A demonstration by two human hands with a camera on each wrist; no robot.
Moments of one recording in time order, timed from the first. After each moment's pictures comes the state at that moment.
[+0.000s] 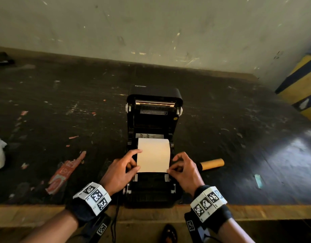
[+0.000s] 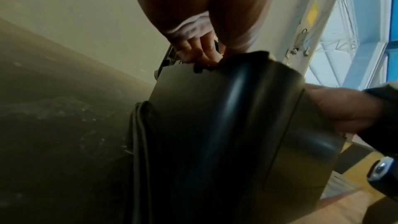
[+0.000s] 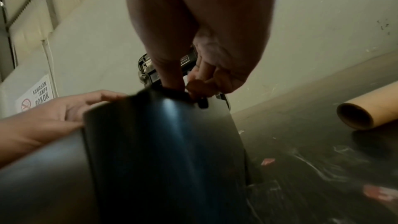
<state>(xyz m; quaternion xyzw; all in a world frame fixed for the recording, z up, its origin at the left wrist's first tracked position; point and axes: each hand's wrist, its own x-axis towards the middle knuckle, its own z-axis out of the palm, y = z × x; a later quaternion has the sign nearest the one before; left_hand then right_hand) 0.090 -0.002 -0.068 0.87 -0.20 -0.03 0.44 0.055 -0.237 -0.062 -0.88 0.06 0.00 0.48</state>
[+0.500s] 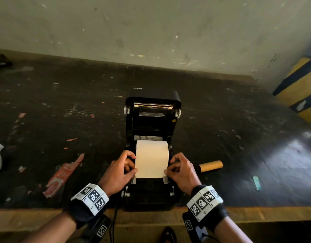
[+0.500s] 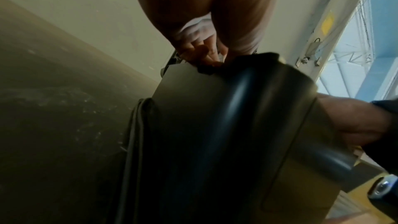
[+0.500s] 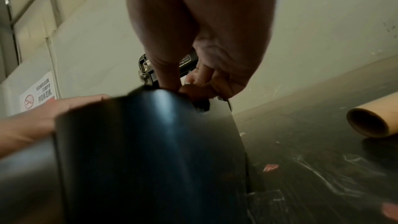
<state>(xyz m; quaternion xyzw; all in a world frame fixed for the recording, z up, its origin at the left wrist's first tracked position) 0.093 -0.001 -0.065 0.87 -0.18 -0.05 0.46 0.061 -0.232 -0.055 -0.88 0.07 0.02 0.47</state>
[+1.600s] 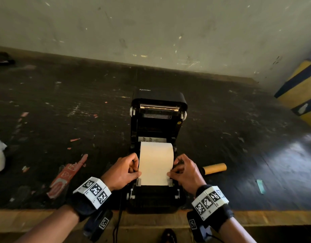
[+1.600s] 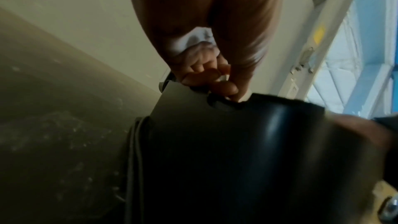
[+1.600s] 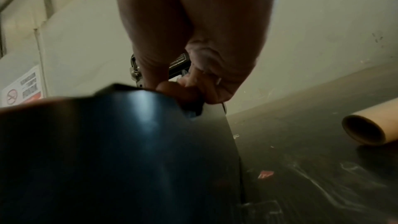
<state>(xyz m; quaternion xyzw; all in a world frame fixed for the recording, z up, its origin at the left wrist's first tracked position) 0.109 0.008 -0.055 0.88 -0.19 -0.14 0.42 0.069 -0.231 -0.052 -0.88 0.08 0.07 0.46</state>
